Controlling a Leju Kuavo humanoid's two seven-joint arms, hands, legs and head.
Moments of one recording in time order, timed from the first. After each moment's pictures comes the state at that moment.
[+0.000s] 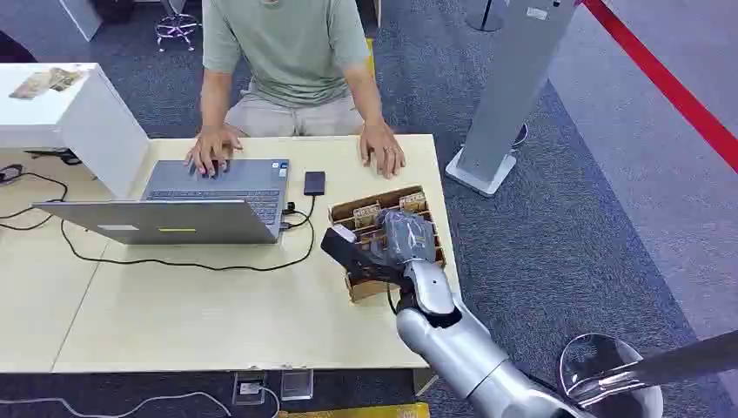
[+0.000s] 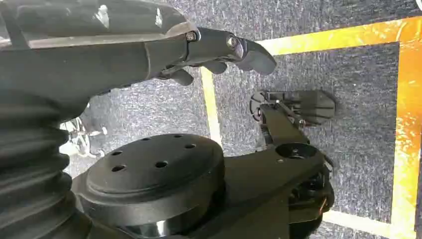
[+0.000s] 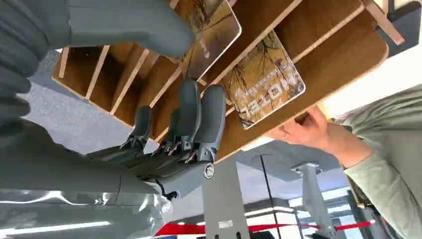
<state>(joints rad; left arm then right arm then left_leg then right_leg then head) -0.13 0.04 -1.18 -0.21 1.27 0.12 0.02 -0.52 0.09 0.82 -1.02 1.01 -0.33 0.47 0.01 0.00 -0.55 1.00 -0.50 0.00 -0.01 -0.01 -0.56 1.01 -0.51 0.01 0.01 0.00</state>
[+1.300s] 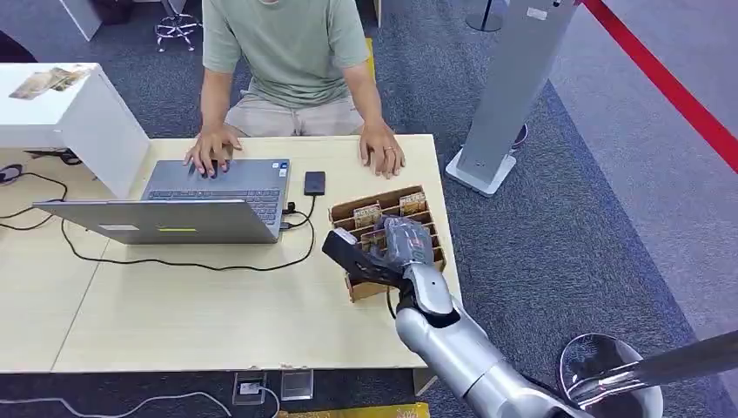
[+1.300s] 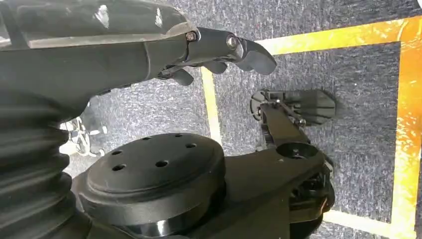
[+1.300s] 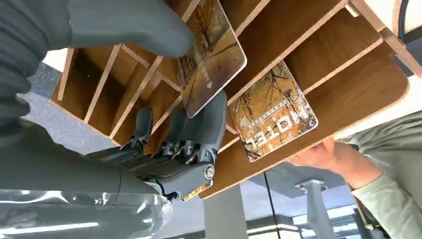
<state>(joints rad) -0.13 0.04 -1.18 -0.21 1.27 0.12 0.02 -0.52 0.11 0.81 -0.95 0.96 -0.33 0.44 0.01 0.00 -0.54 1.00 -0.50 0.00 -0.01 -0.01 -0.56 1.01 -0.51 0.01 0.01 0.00</state>
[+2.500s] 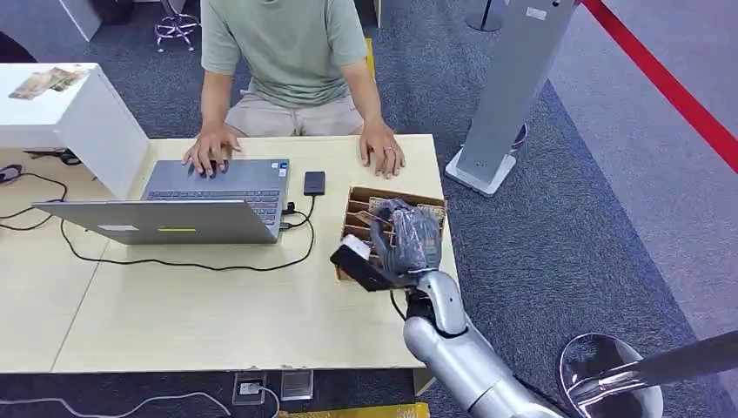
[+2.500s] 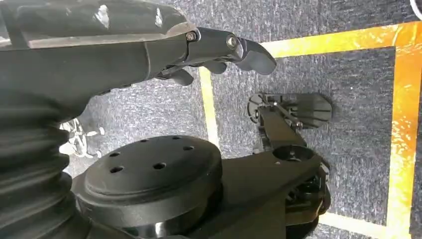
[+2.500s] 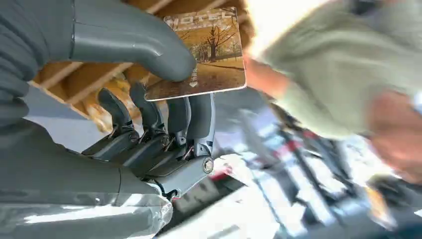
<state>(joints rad) -0.13 0.04 -1.18 -0.21 1.28 0.14 0.01 -0.42 0.10 0.72 -1.04 0.97 -0.69 -0.02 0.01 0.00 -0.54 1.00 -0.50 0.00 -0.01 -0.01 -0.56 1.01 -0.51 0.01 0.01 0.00</state>
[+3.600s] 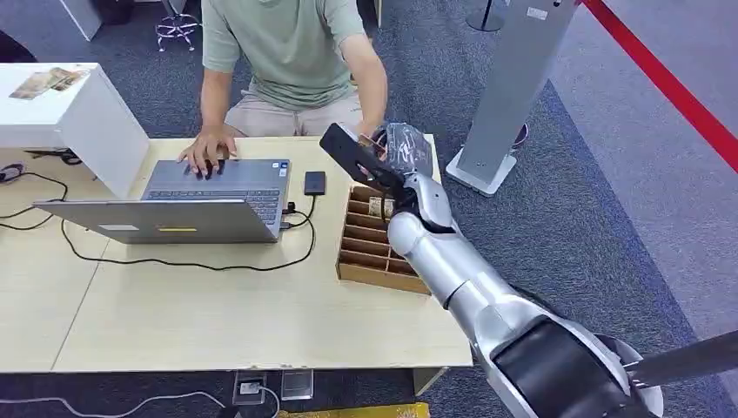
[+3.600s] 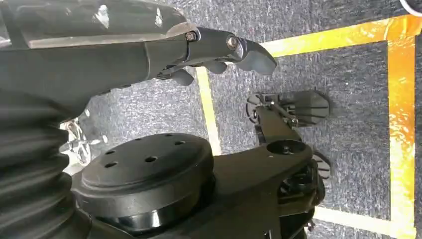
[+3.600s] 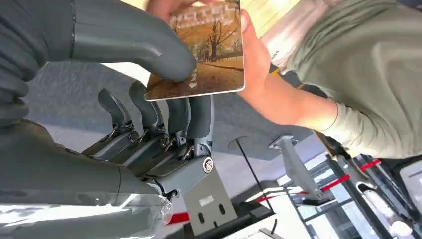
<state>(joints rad) -0.16 0.04 -1.22 -0.21 1.27 0.13 0.04 -0.93 0.23 0.72 -0.58 0.78 -0.47 0.27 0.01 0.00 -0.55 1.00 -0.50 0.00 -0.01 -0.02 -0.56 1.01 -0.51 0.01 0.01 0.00</state>
